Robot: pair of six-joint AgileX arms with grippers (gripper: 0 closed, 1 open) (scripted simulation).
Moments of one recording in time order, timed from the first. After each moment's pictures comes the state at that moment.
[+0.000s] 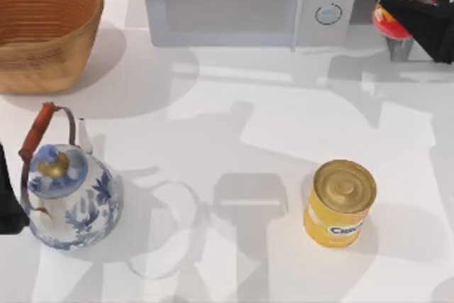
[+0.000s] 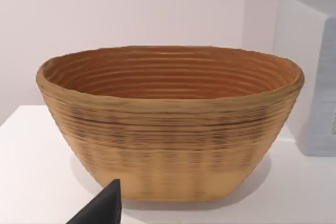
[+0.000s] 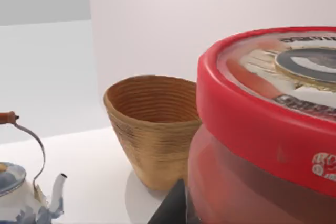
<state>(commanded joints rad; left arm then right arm) 0.00 0.00 0.00 0.00 0.00 0.00 -0.03 1.82 0.91 1.20 -1.21 0.31</state>
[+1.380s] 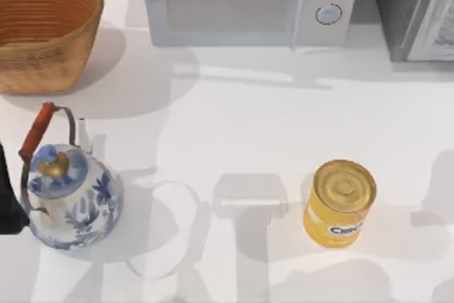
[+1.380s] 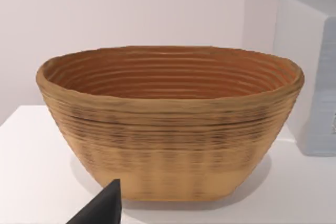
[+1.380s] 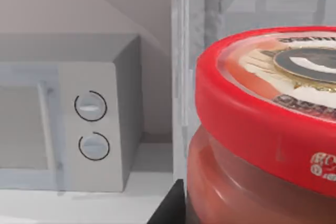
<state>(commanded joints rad) 0.00 0.00 0.00 0.00 0.00 0.00 0.01 0.06 0.06 0.06 -0.06 0.02</state>
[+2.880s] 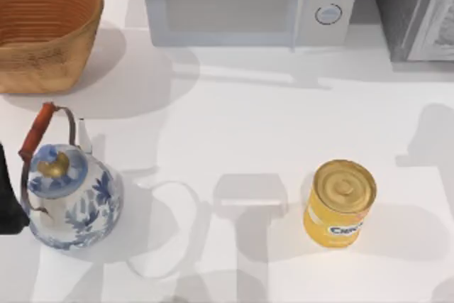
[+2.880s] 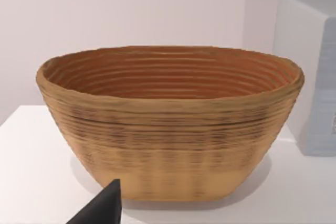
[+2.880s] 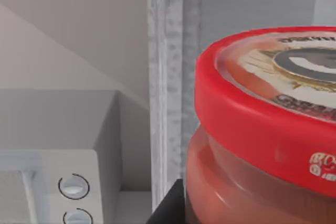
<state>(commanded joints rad) 0.00 0.00 0.00 0.00 0.00 0.00 0.08 0.51 0.69 -0.19 0.07 0.01</state>
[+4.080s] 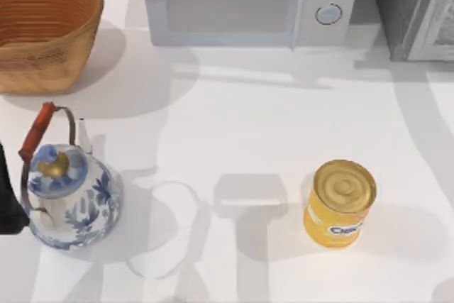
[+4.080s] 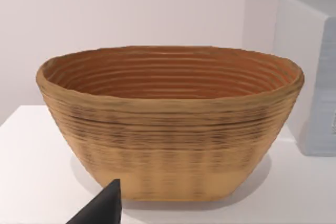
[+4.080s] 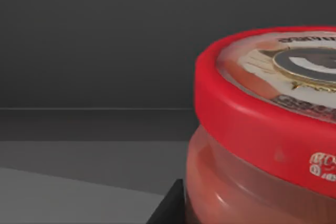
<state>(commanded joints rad) 0.00 0.00 0.00 0.00 0.00 0.00 0.17 1.23 1.70 -0.47 0.18 0.02</state>
